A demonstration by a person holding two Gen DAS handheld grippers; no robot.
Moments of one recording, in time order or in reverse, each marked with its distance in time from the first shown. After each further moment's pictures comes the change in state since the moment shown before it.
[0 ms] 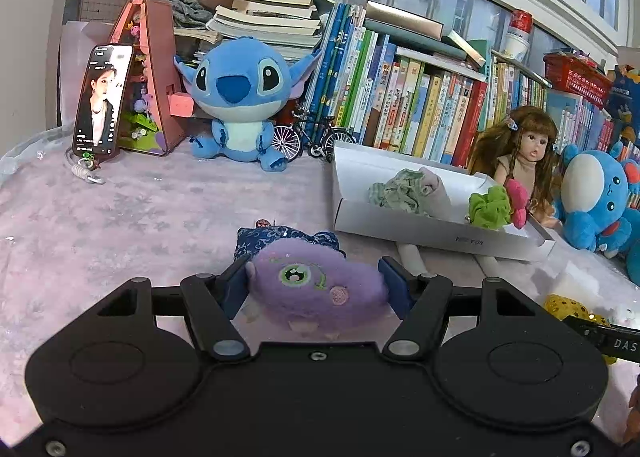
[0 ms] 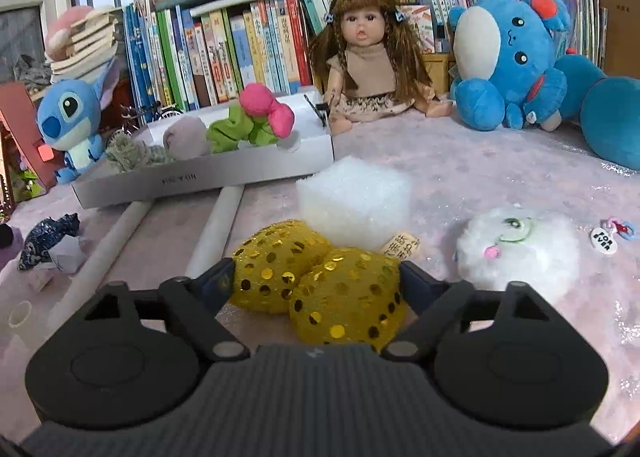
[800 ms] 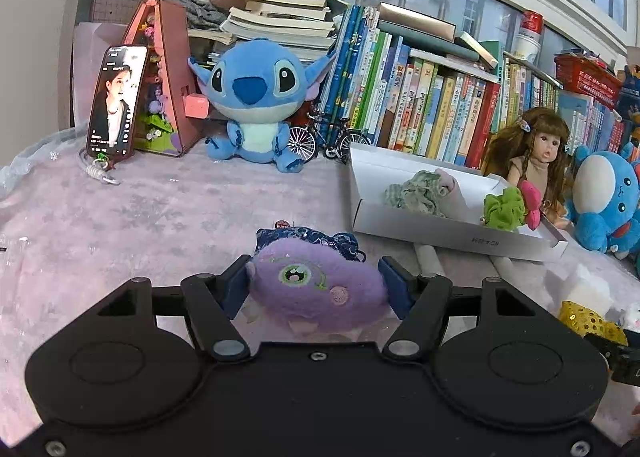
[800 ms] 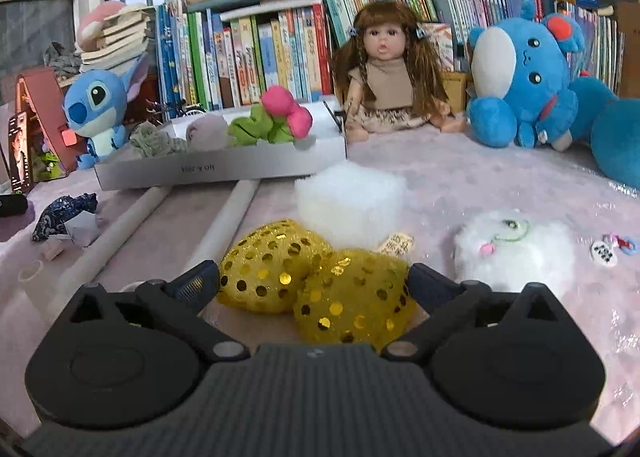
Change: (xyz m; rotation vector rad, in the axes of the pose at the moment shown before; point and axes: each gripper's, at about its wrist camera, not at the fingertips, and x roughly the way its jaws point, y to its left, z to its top) left arm -0.001 0.009 0.000 -0.007 -0.001 0.035; right arm -0.009 -0.005 -0.014 -0.067 -0.039 0.050
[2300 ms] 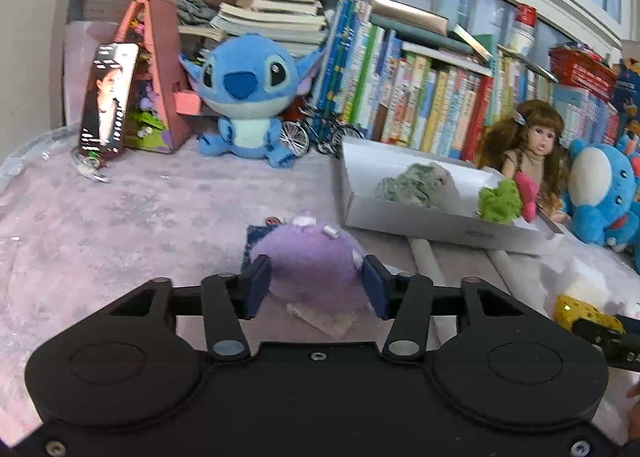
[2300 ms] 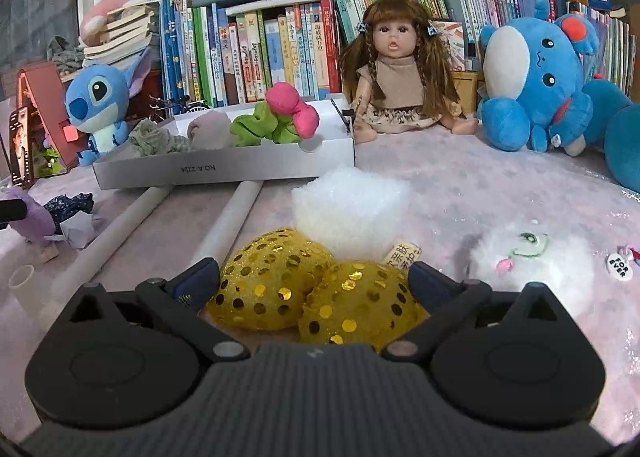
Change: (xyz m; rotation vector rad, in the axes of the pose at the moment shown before) left arm 0.005 -0.005 -0.004 0.017 -0.006 0.004; right arm 0.013 0.000 0.006 -0.025 0.005 0.018
